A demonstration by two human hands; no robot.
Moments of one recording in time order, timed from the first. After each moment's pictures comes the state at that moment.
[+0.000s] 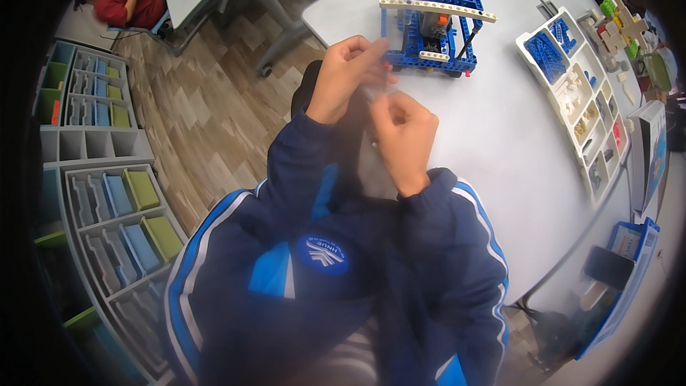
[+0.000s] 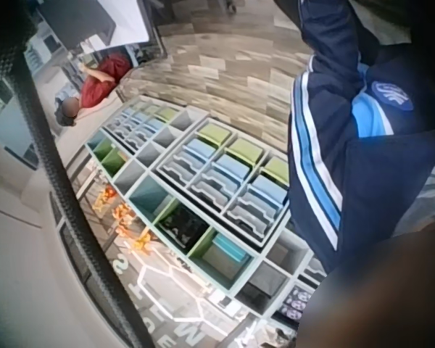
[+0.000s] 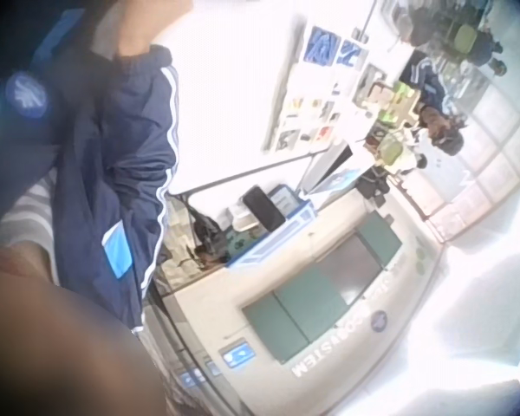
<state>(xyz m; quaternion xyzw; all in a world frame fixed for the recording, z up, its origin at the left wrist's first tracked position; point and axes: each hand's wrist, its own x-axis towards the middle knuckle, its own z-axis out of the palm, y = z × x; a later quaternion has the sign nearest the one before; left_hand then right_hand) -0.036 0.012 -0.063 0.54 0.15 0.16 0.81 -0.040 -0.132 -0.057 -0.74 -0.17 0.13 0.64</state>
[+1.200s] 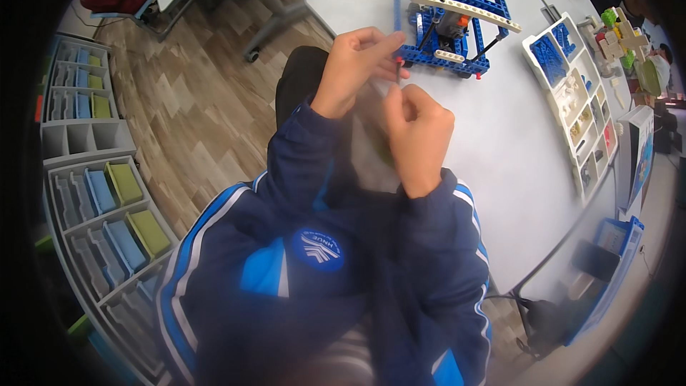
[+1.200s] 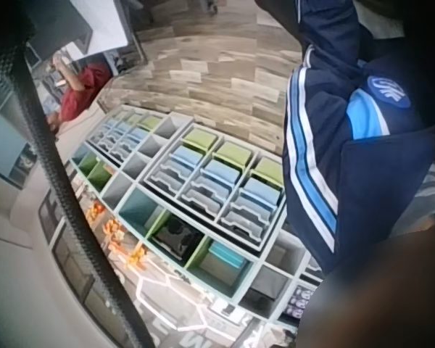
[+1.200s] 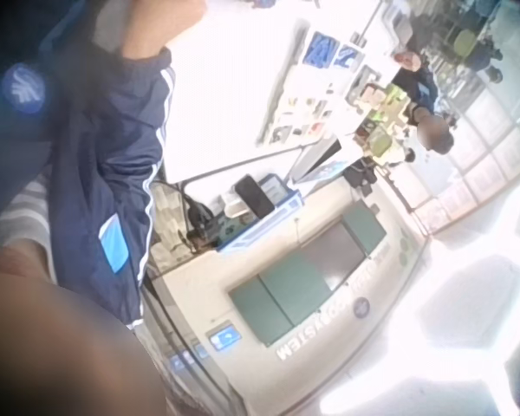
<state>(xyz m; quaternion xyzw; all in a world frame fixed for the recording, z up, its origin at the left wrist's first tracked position) -0.038 0.012 -0.062 0.49 0.15 0.15 0.84 -0.041 -0.131 -0.042 -0.84 -0.22 0.00 0.49</state>
